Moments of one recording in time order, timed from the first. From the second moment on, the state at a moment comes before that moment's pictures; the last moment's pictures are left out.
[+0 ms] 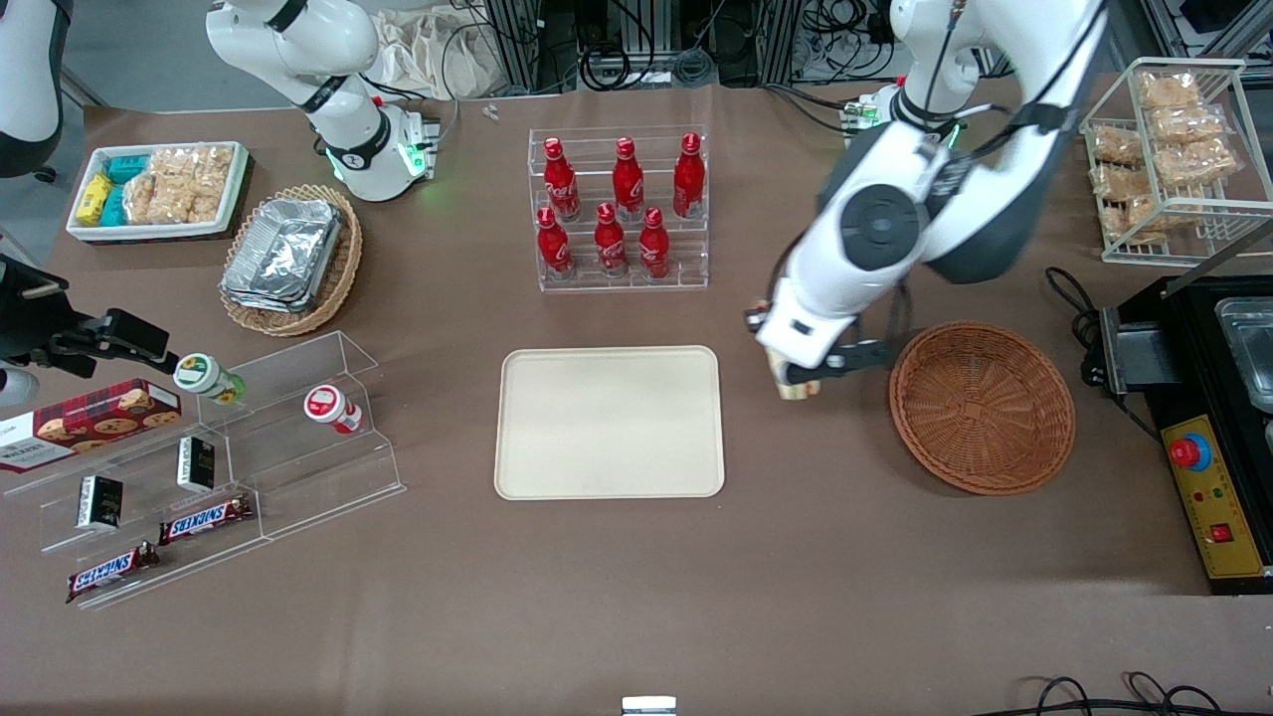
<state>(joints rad) -0.13 0.30 -0.50 -1.72 0.00 1.88 -0.81</state>
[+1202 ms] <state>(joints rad) -0.32 0.75 -0.50 -1.58 0.37 2.16 -0.93</state>
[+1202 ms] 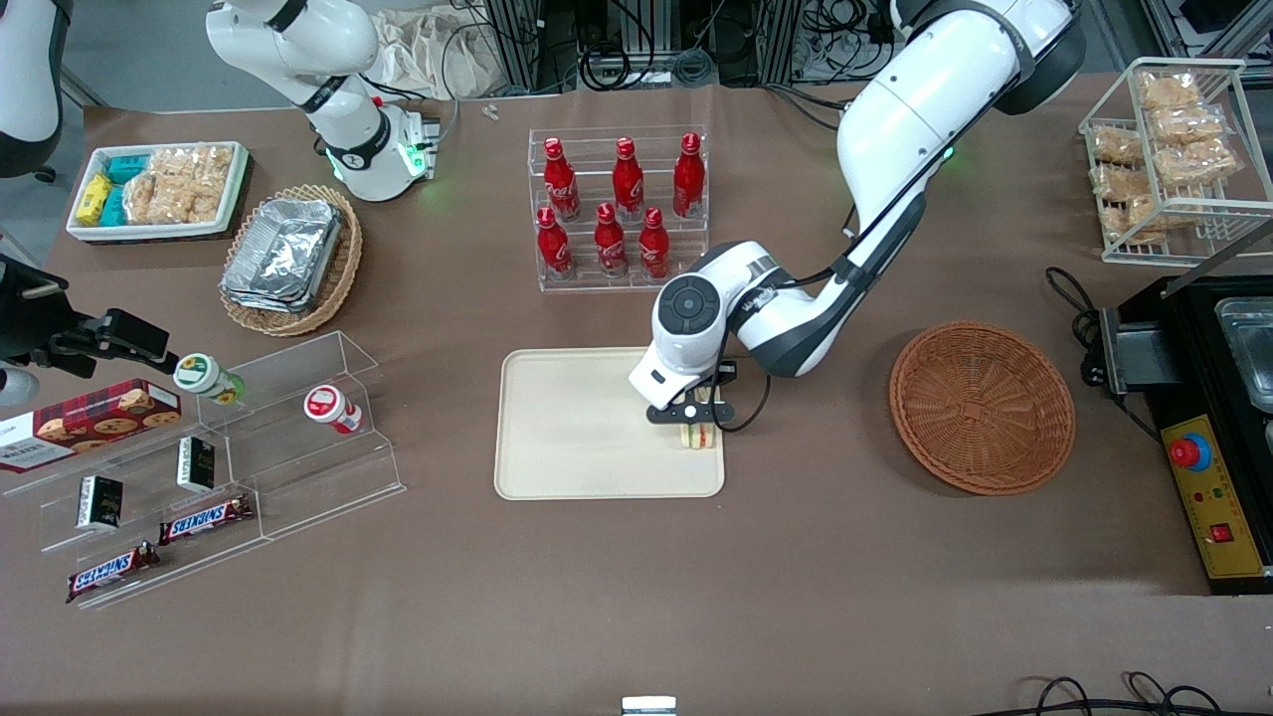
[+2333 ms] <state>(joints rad) -0.04 0.29 -0.49 -1.51 0.06 1.67 -0.61</state>
